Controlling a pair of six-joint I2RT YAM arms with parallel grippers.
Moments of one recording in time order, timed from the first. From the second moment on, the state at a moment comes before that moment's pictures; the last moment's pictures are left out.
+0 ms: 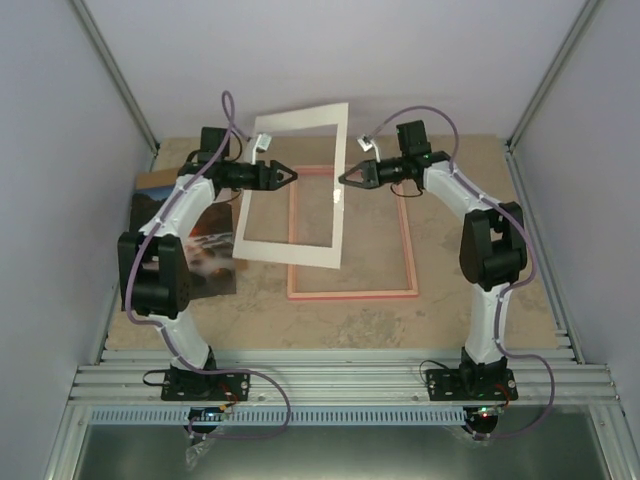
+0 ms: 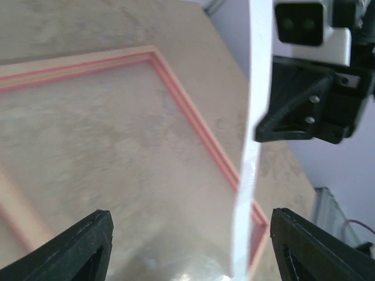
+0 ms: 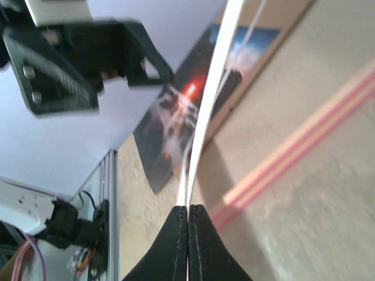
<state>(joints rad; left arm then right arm) -0.14 1.80 1.46 -0.41 0.95 -0.13 0.32 2.08 1.72 -0.32 -1.11 0.18</state>
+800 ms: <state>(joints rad) -0.09 1.78 1.41 -0.55 0.63 -0.02 0.04 2.32 1.80 -1.13 -0.93 -0.44</state>
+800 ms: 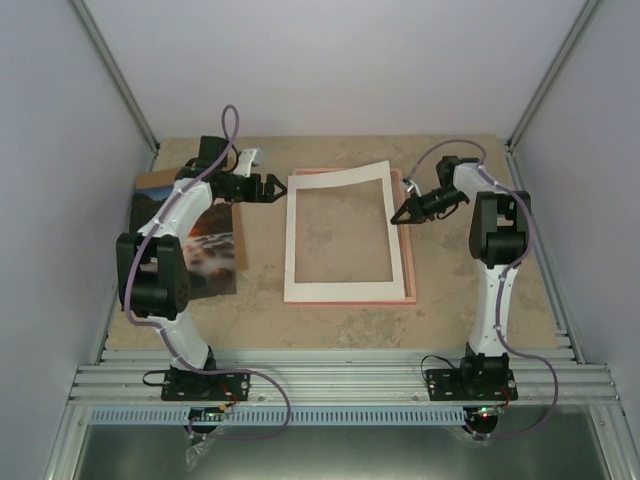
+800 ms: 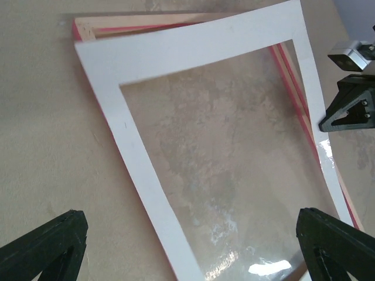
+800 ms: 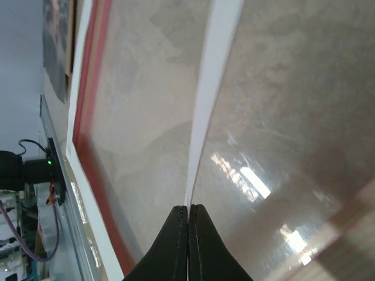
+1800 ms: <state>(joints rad) -0.09 1.82 1.41 -0.59 0.57 0.03 0.02 2.38 1.86 -1.20 -0.84 -0.45</state>
